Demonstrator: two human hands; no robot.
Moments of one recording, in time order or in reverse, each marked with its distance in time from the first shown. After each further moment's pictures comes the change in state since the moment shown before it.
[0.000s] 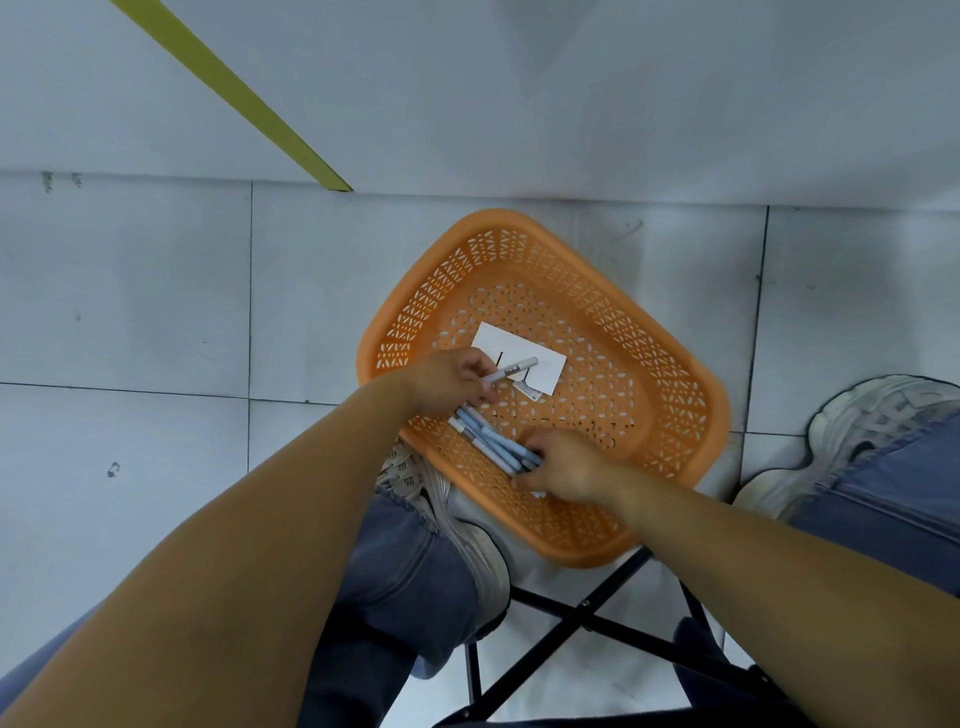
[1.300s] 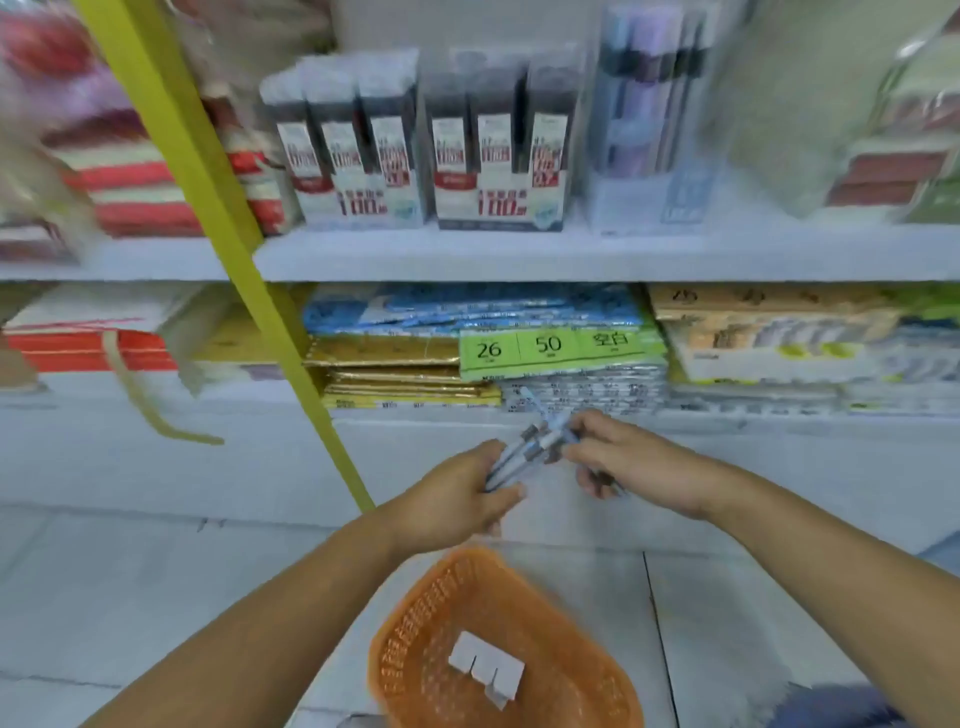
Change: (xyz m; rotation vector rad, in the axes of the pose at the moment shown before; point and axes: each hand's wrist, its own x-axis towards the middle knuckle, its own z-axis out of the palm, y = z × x) left_hand -0.253 0.219 -0.017 0.309 0.504 0.756; right_hand -0.311 -0.142 -0.235 0.137 0.495 -0.623
